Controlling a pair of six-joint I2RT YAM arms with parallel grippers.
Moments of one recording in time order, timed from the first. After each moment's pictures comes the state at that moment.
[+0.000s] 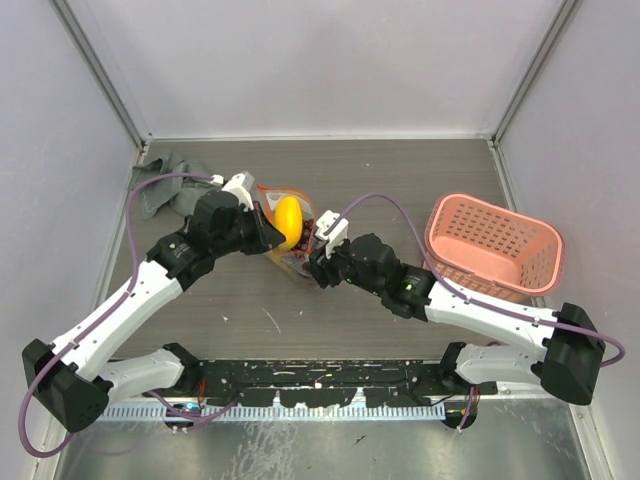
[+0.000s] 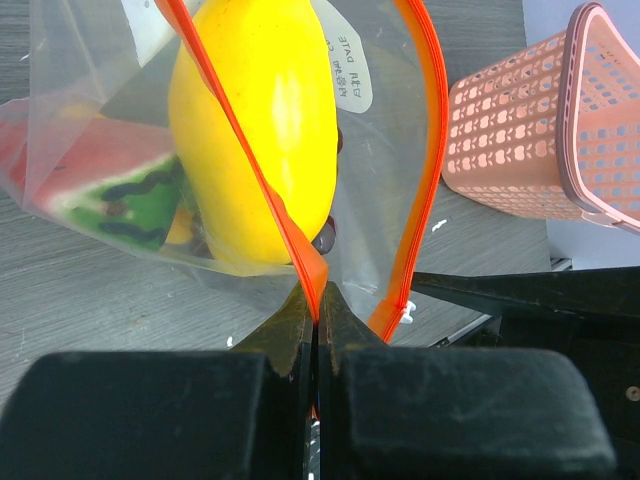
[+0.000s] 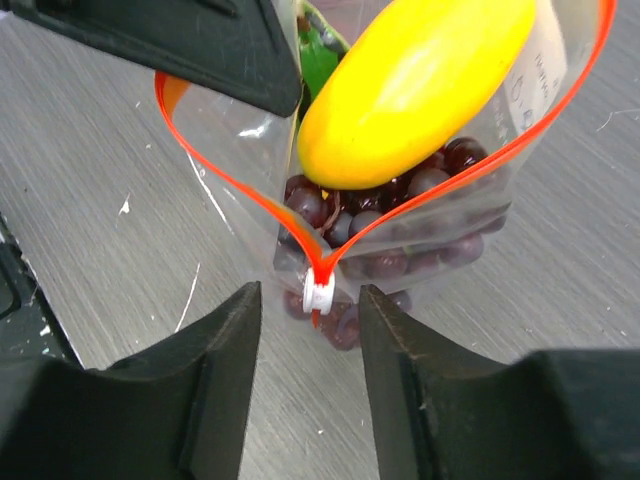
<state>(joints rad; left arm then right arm) -0.61 1.09 1.02 -0.47 0.08 -0.69 1.00 1.15 0.78 0.05 0.08 0.06</state>
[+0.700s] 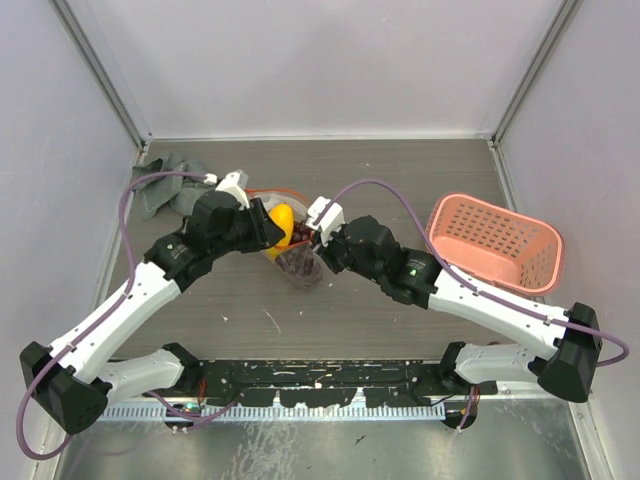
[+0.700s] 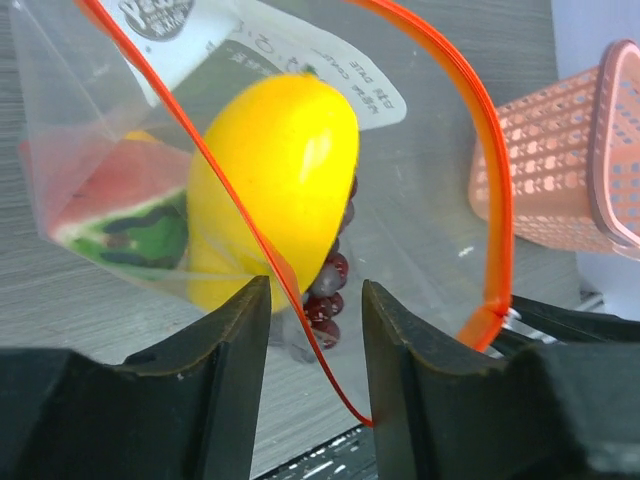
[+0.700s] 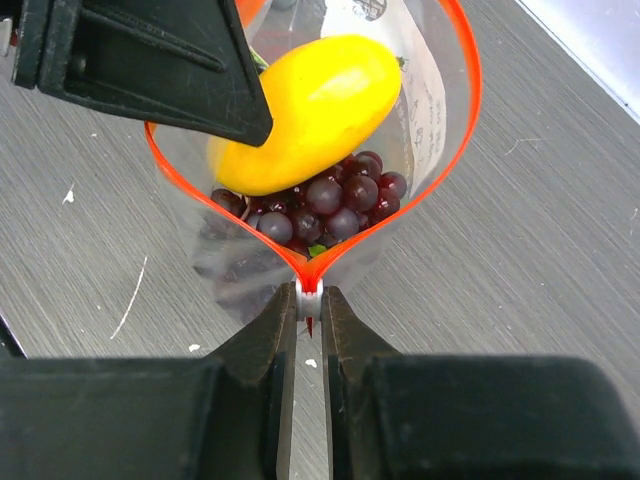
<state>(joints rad) -0.61 1.07 1.03 -0.48 0.00 -0.68 1.00 1.17 0.98 -0.18 0.15 -0.08</state>
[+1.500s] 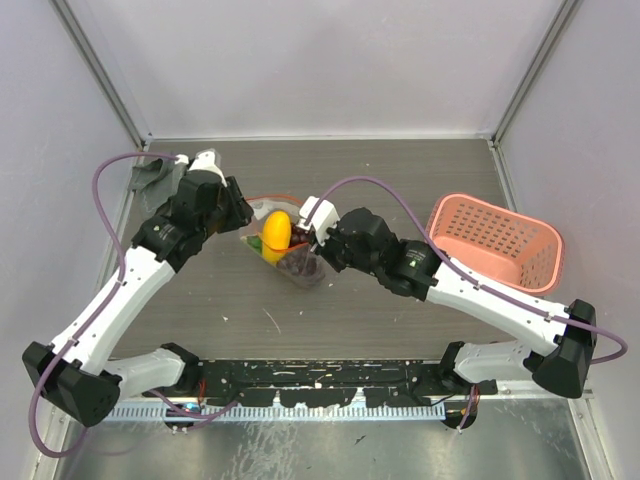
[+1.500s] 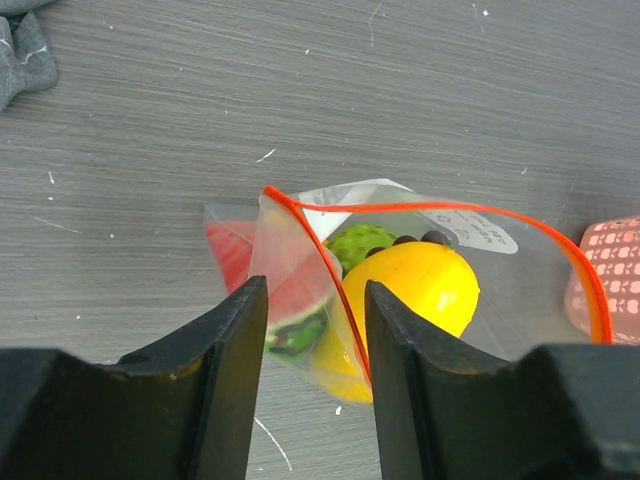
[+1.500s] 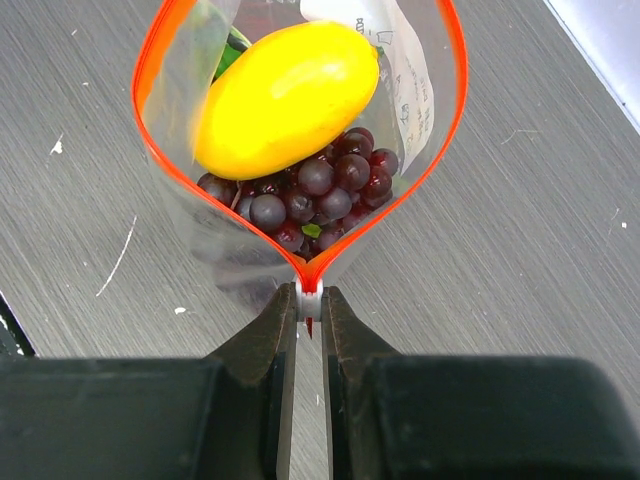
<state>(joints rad) -0.48 1.12 1.17 -0.61 -0.21 -0.58 1.00 1.21 1.12 -0.37 0.13 -0.17</state>
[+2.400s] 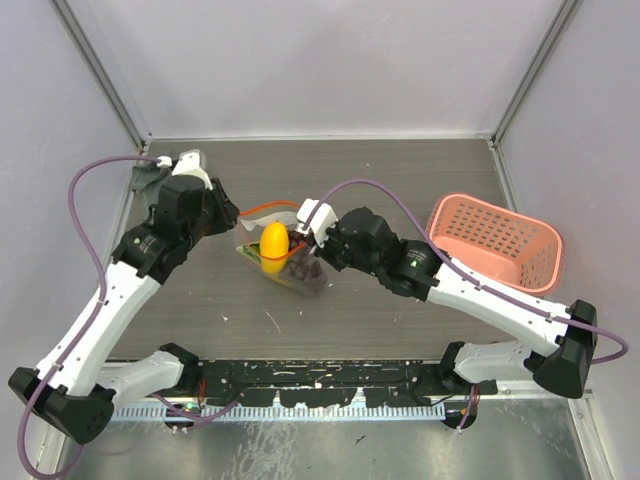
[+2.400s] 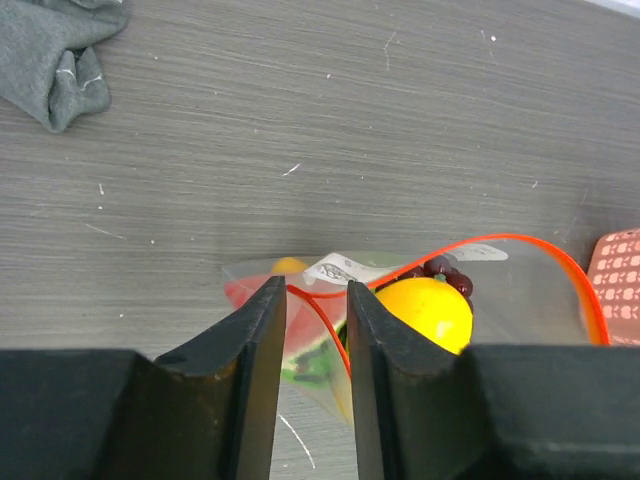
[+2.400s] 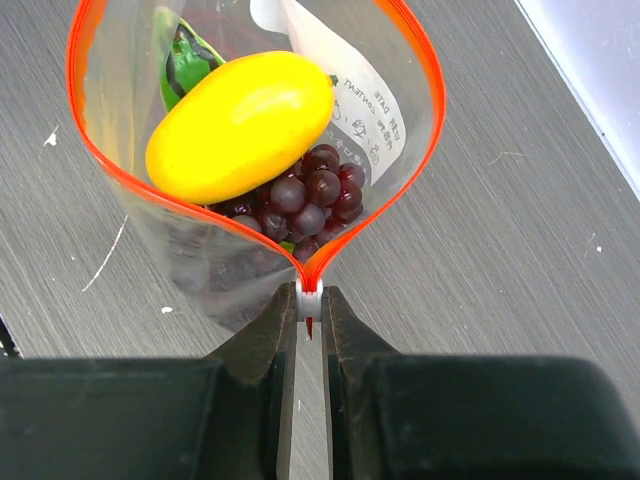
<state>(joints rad) -0.46 1.05 1.19 -0.66 -0.24 -0.54 1.00 1.21 1.13 -0.36 0.12 -0.23</state>
